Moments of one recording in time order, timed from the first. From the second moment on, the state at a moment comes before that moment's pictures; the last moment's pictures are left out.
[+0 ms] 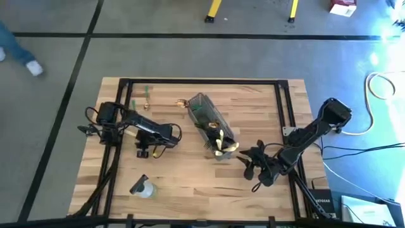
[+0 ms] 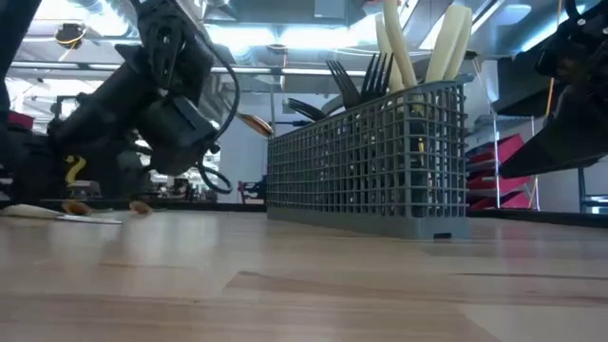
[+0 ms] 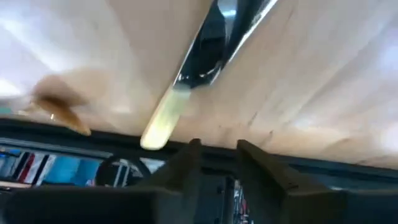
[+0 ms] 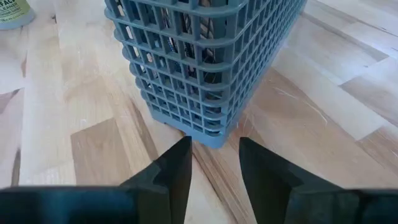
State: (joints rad) left arm -0.06 1.90 0.94 -1.38 -0.08 -0.12; right arm 0.77 1.42 0.46 -0.07 0.88 1.05
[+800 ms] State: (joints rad) left arm 0.01 1.90 0.94 -1.32 -0.18 -0.02; right arm 0.77 1.42 0.46 -0.07 0.88 1.04
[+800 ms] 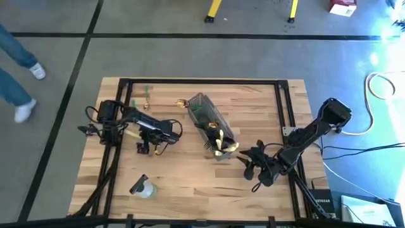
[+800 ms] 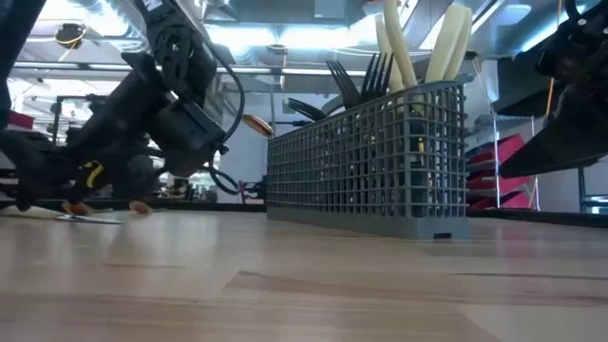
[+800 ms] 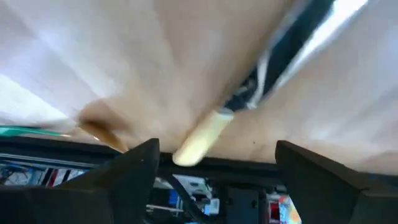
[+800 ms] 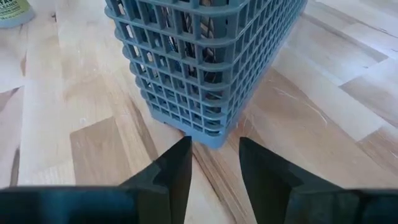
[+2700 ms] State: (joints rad) left arm 0.07 1.96 0.80 -1.25 -0.27 0.20; right arm 0.77 1.42 0.46 -0.07 0.87 1.04
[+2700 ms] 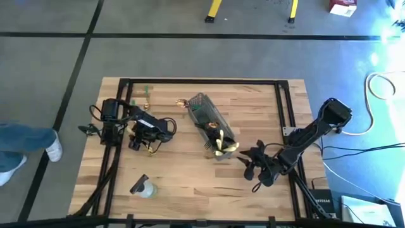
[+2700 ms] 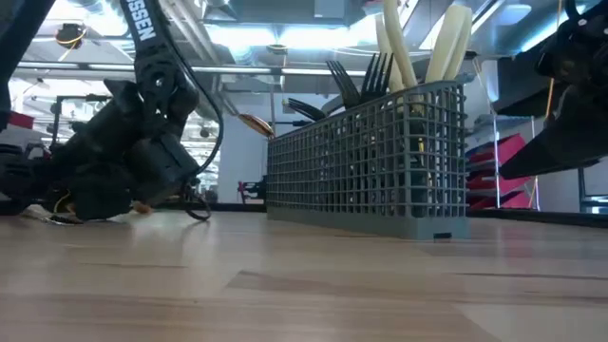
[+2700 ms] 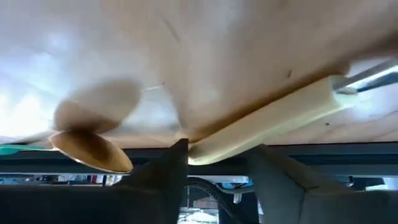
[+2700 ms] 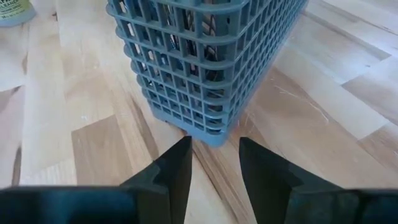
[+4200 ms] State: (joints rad) left arm -0.11 1.96 1.09 -1.29 0.14 -0.36; right arm 0.97 1.23 0.61 -0.02 0.76 0.65
